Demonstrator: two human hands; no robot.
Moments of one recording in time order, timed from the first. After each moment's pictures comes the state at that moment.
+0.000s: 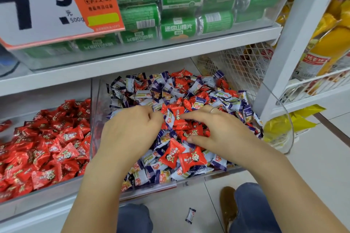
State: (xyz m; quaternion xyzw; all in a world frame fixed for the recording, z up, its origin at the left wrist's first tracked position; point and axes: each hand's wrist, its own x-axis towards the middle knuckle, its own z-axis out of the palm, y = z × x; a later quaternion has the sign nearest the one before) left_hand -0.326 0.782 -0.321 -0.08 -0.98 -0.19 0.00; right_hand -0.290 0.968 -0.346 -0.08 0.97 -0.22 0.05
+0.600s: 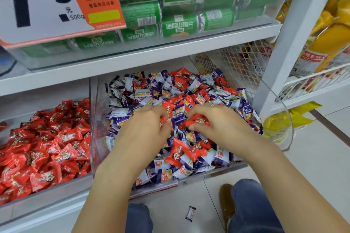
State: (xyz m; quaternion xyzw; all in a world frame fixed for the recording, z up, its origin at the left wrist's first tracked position) left_hand -0.327 0.787 -0.339 -0.17 -0.96 -0.20 -0.03; right_hand -0.304 0.971 -0.359 -0.07 0.97 -0.23 0.00
